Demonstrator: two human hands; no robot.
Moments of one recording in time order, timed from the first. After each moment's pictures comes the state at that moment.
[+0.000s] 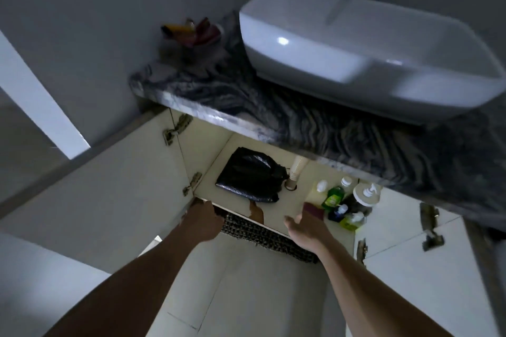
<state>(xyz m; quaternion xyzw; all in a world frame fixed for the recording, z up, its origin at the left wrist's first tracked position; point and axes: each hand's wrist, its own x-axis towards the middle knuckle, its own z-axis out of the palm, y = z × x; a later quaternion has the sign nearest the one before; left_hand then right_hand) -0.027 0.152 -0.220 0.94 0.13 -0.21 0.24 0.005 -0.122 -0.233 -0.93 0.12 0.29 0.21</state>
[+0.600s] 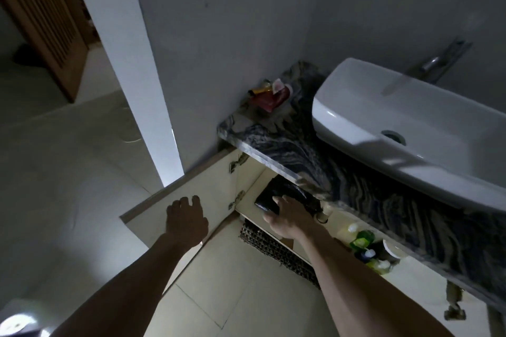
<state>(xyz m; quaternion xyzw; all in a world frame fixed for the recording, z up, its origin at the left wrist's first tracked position) -0.084 0.279 -0.057 0.97 0.20 -0.11 0.03 0.017 0.050 -0.023 -0.94 -0.15 0.29 0.08</state>
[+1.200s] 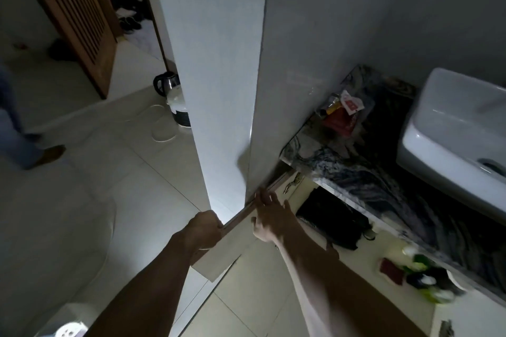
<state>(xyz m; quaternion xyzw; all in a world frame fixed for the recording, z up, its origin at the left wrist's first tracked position) -0.056 0.440 -0.051 0.89 0.25 -0.27 0.26 0.032 0.282 -0.040 -0.91 -0.29 0.28 -0.03</state>
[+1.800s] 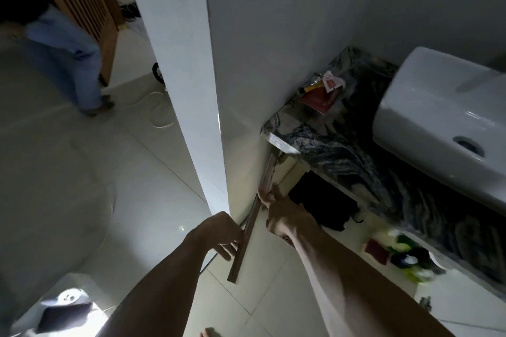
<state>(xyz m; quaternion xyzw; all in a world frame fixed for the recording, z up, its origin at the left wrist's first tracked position) -0.074 0.340 -0.039 0.70 0.32 -0.36 0.52 0.022 0.193 -0.034 -0.89 -0.26 0.37 -0.02</state>
